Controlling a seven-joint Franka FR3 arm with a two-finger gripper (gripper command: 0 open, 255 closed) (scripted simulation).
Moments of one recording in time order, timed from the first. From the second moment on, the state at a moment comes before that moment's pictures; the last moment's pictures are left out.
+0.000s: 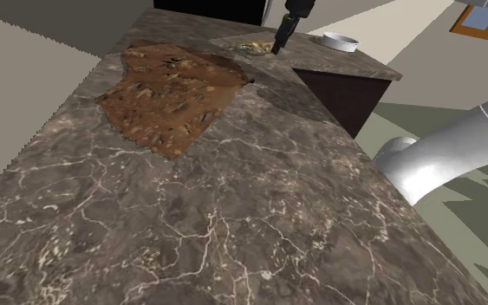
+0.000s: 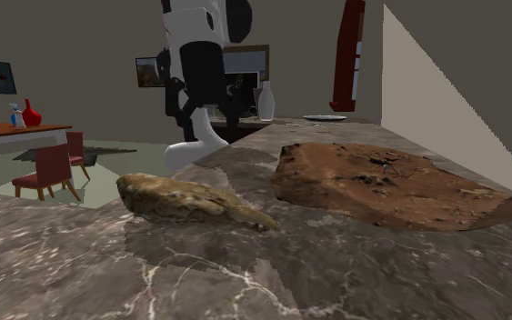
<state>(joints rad) 0.06 -0.43 -0.17 -2.06 -0.01 1.84 -0.45</state>
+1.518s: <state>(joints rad) 0.07 0.14 -0.28 -1.57 0.06 1.92 -0.99</state>
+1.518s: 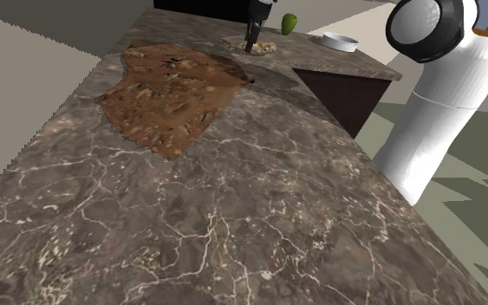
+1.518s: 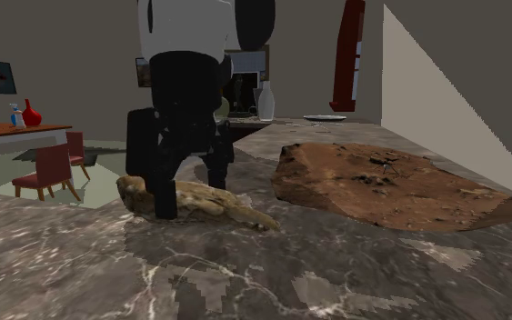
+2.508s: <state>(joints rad) 0.07 0.14 -0.28 -1.51 0.07 1.86 -0.99</state>
